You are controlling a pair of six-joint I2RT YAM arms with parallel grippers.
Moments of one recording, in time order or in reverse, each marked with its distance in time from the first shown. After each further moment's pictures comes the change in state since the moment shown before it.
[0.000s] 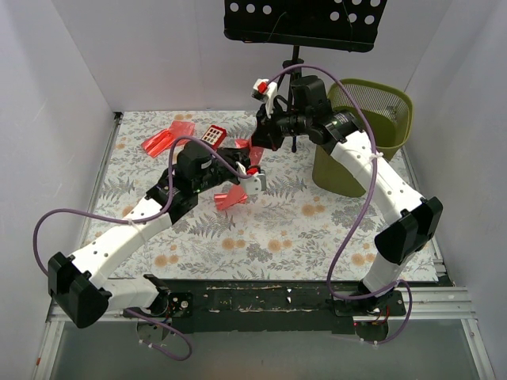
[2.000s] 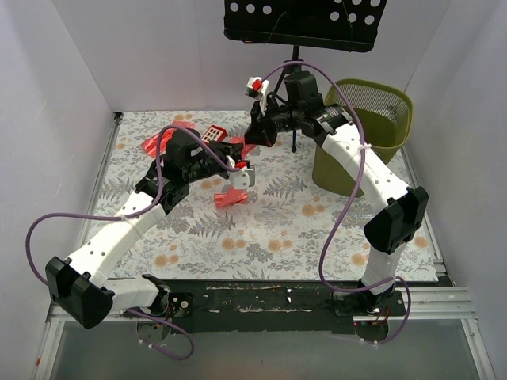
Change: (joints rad) left arm 0.118 0.007 0.084 -0.138 0.177 0.068; right arm -0.007 0.112 0.109 -0.008 -0.120 -0.048
